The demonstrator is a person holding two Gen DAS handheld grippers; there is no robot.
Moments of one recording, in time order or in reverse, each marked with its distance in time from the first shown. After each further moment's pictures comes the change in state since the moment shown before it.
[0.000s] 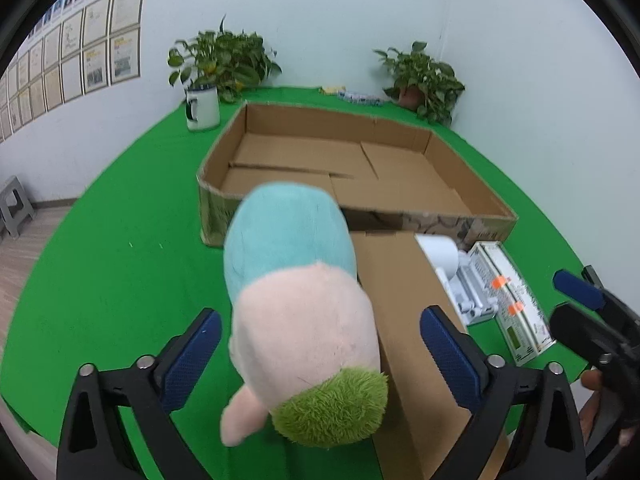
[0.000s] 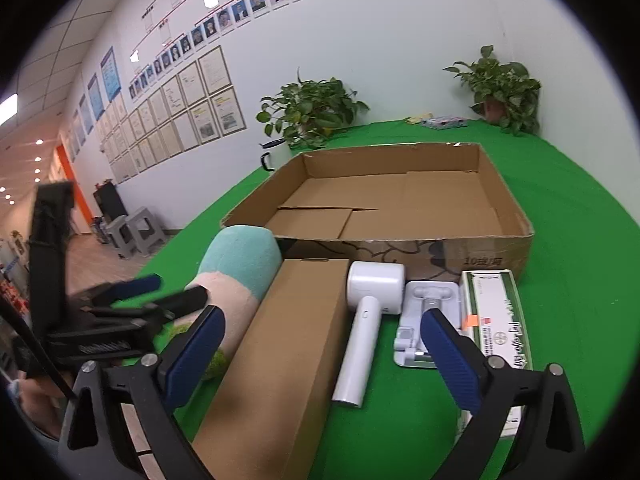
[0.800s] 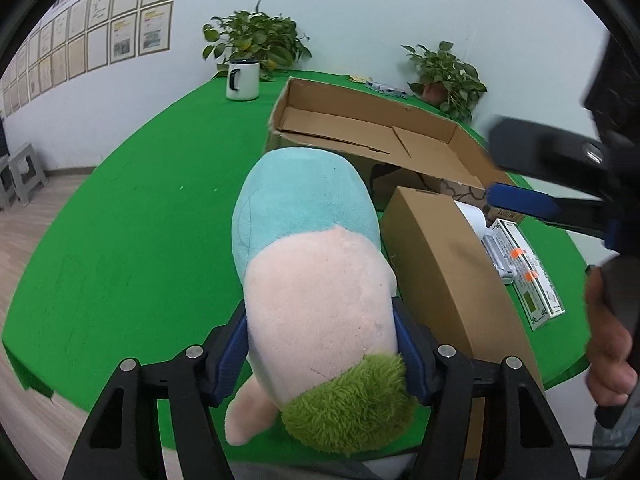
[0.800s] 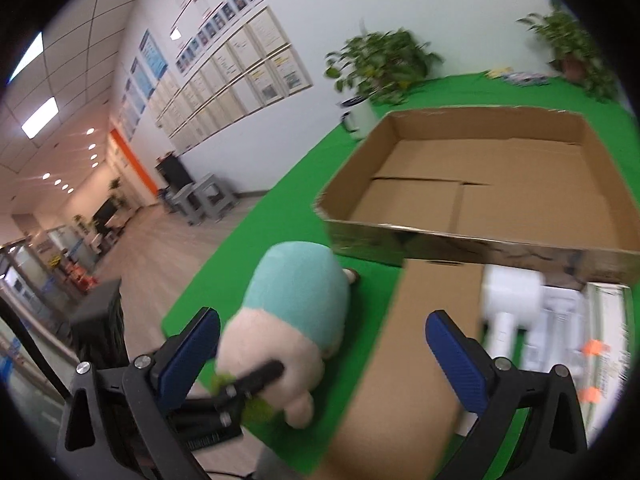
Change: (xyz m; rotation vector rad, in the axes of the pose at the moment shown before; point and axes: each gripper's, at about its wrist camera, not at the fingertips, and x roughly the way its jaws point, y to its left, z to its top) left arm -0.038 0.049 -0.052 -0.103 0.032 0.016; right arm 0.063 0.056 0.045 0.011 0.214 0.300
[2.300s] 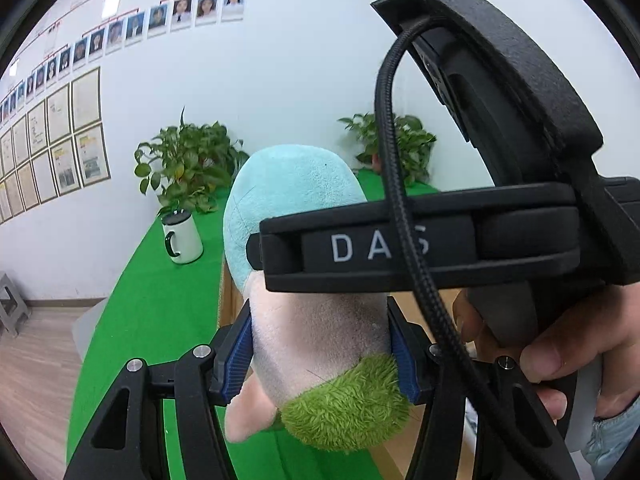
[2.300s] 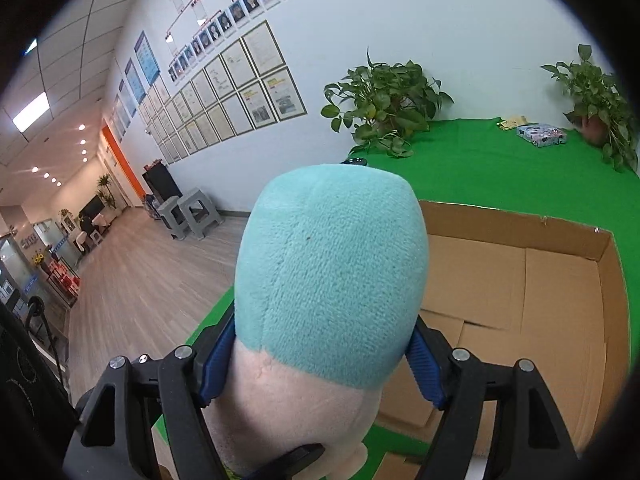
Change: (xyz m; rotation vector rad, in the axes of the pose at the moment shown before) left arm 0.035 -0.122 0.212 0.296 -0.254 -0.053; right arm 0.055 -0.011 0.178 -0.058 -0.058 -0.089
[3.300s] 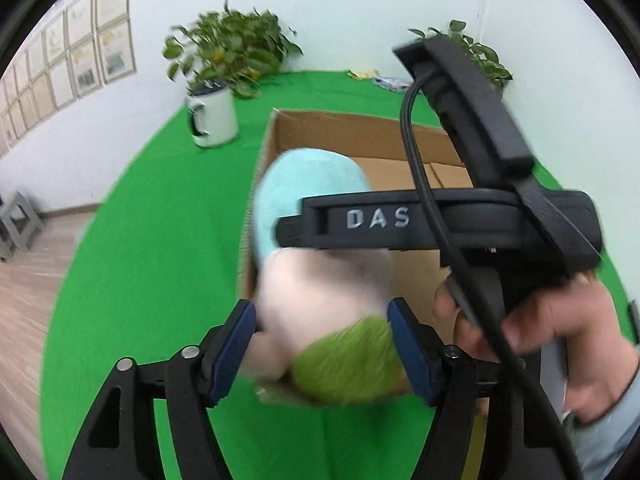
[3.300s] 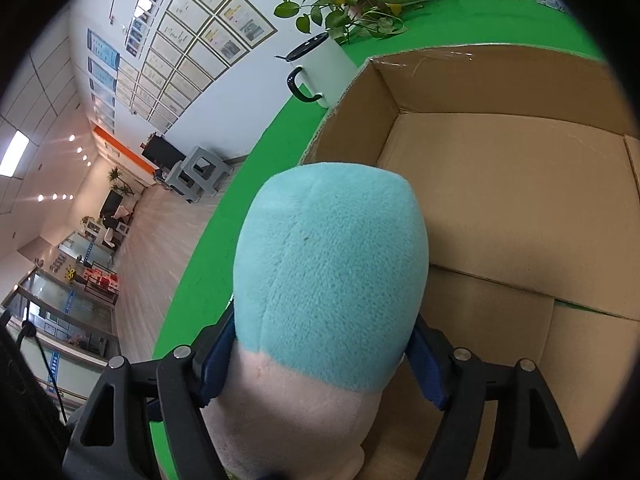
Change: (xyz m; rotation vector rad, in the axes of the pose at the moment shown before) left arm 0.152 0.112 -0.086 -0.158 0.320 0.123; right arm 0.158 -0.081 -0.051 0.208 0.289 0.152
